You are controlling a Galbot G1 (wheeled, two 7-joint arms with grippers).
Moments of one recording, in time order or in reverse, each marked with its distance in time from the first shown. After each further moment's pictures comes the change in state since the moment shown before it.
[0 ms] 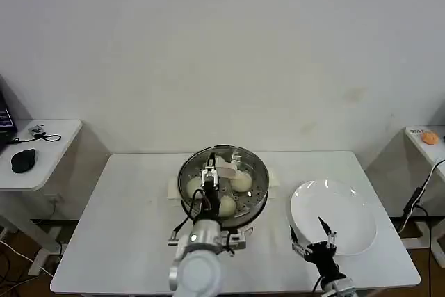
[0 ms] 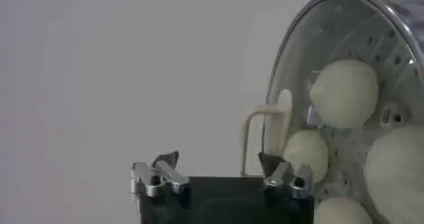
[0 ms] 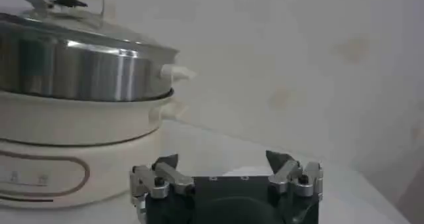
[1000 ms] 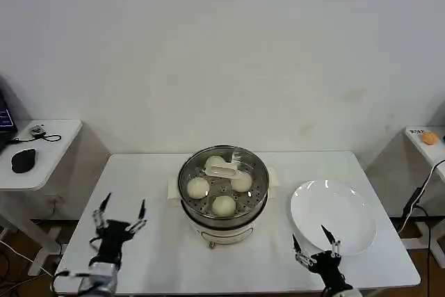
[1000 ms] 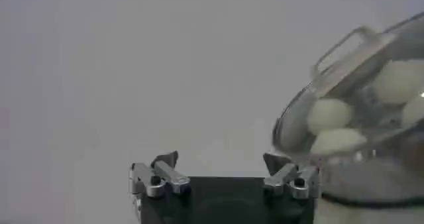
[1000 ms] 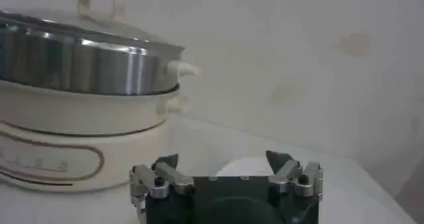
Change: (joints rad) left arm 0.430 0.207 -0.609 -0.072 -1.477 -0.483 -0.379; right arm -0.090 -0.053 0.000 0.058 0.054 0.001 0.003
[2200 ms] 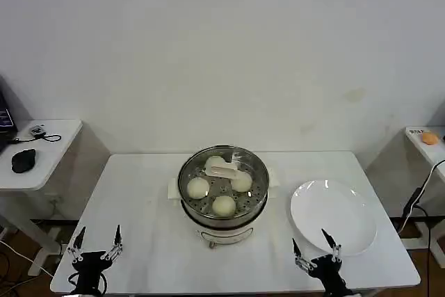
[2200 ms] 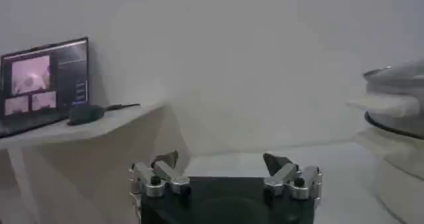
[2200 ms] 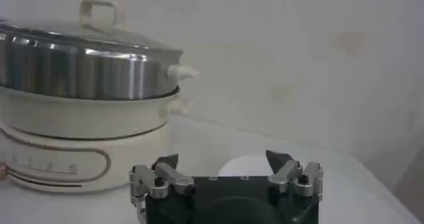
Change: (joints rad) left arm 0.133 -0.034 -0.097 0.098 -0.255 -0.170 -0.018; right arm -0.041 0.003 -0.004 0.032 0.020 -0.004 0.006
